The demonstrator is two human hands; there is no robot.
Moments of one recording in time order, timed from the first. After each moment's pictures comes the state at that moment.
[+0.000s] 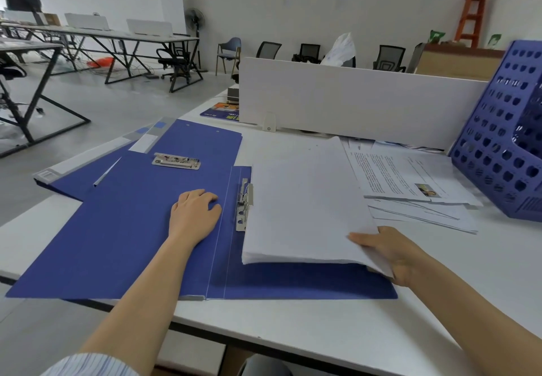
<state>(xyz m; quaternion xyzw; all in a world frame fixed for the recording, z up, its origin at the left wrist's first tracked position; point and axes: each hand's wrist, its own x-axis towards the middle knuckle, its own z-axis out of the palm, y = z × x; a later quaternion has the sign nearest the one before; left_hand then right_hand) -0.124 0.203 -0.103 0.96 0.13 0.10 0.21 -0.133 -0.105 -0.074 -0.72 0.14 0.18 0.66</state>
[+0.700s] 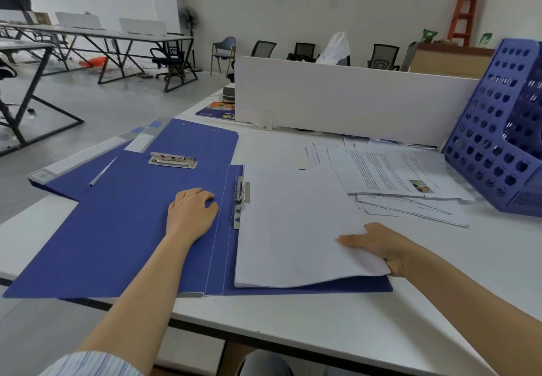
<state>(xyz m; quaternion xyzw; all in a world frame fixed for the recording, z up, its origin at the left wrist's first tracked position) -0.124 0.205 -0.105 0.96 0.13 0.11 0.22 -0.131 -0.103 -0.073 -0.81 0.12 0.22 0.53</state>
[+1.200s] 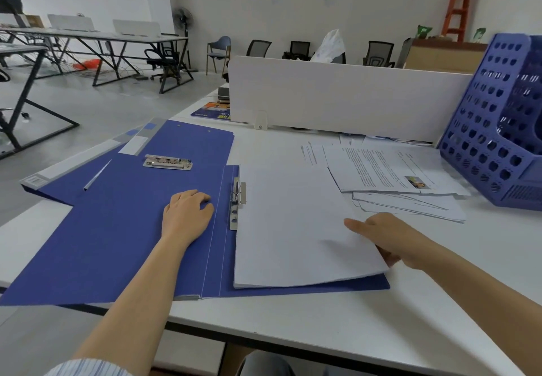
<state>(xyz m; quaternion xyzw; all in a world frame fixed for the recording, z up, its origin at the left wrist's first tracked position) -0.123 0.206 -0.105 0.96 0.12 0.11 0.23 -0.140 -0.109 -0.050 -0.91 0.09 0.17 0.37</state>
